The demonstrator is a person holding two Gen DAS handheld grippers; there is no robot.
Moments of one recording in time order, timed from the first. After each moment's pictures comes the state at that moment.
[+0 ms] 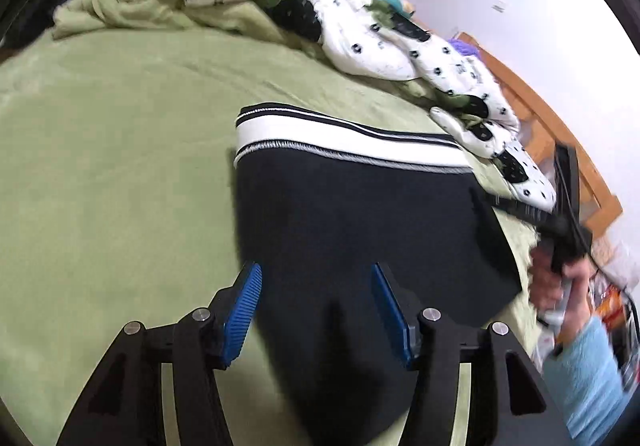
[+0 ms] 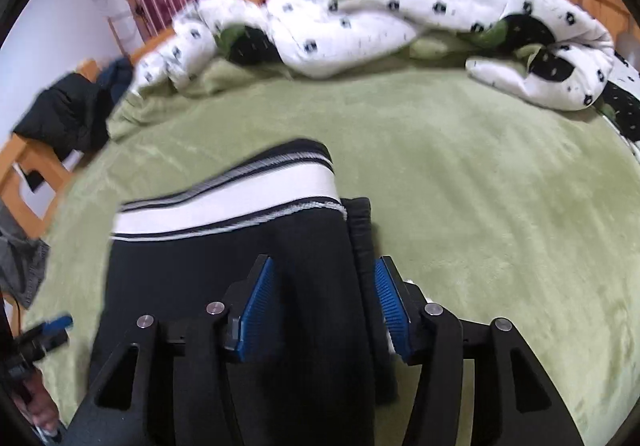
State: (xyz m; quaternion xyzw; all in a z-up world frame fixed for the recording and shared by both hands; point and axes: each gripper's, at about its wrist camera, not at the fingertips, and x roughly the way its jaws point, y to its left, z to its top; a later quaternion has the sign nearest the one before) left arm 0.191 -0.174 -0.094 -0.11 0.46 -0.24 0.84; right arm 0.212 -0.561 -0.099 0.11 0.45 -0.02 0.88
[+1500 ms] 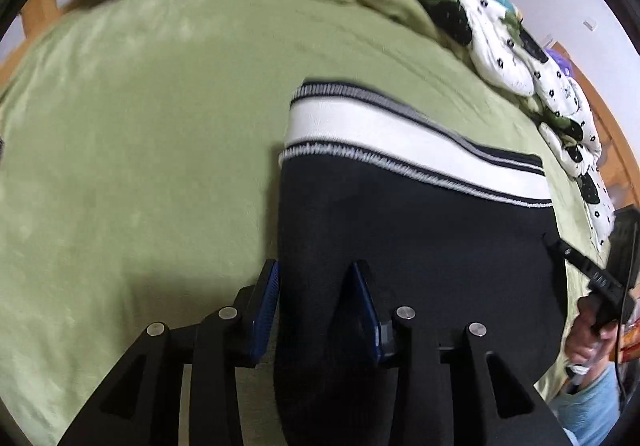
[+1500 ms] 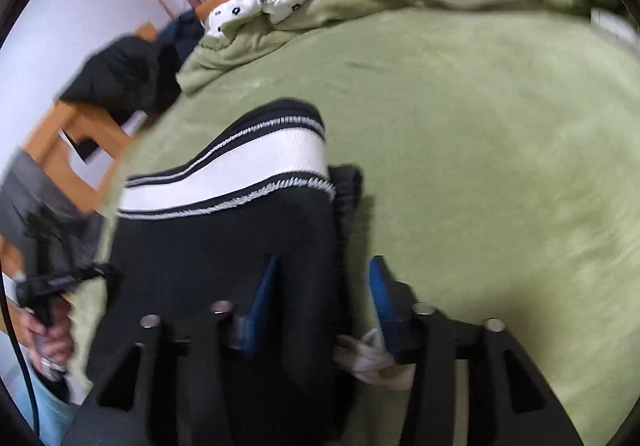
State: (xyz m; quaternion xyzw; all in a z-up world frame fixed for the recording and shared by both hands) left arm 0.242 0.032 -0.122 -0.09 0.53 -0.12 0.83; right arm 0.212 -0.360 -0.110 0.15 0.45 0.09 0.88
